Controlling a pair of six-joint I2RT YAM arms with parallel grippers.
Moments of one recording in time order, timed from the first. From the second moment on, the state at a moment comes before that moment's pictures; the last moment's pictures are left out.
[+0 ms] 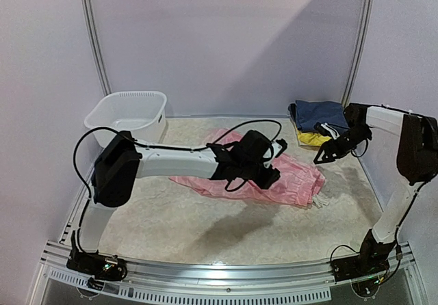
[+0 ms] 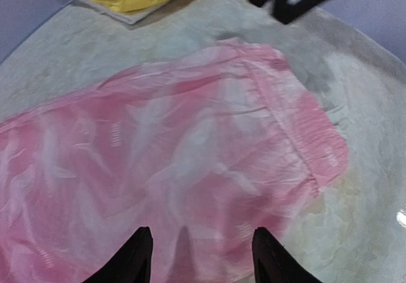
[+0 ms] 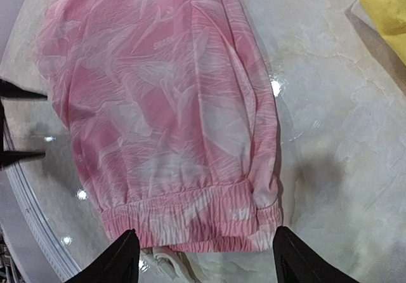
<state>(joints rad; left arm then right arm) -1.07 2.26 1.77 -0.18 -0.10 -0.09 -0.04 1.80 1.36 -0.98 -0.58 -0.52</state>
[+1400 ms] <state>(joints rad) -1.22 2.34 1.89 -0.25 -0.11 -0.03 0.06 2.01 1.48 -1.14 -0.79 -0.45</state>
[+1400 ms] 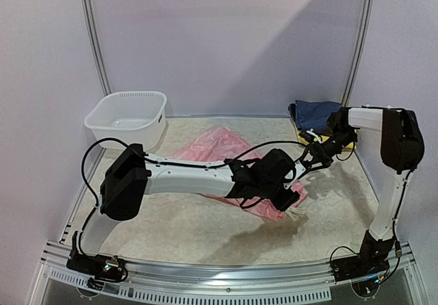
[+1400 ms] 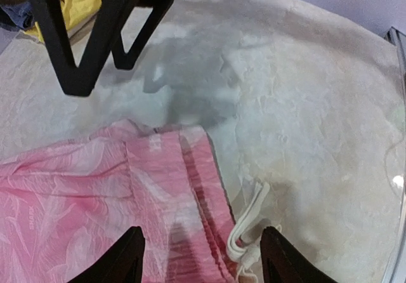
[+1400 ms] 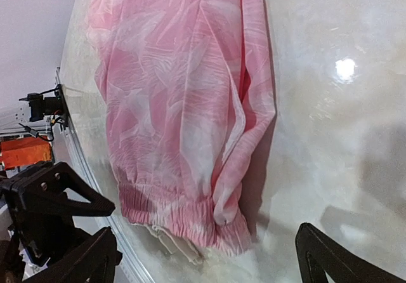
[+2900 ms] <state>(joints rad) -0.83 1.89 1.30 -0.20 -0.13 -0.32 0.53 1.40 0.97 -0.78 -0.42 -0.77</state>
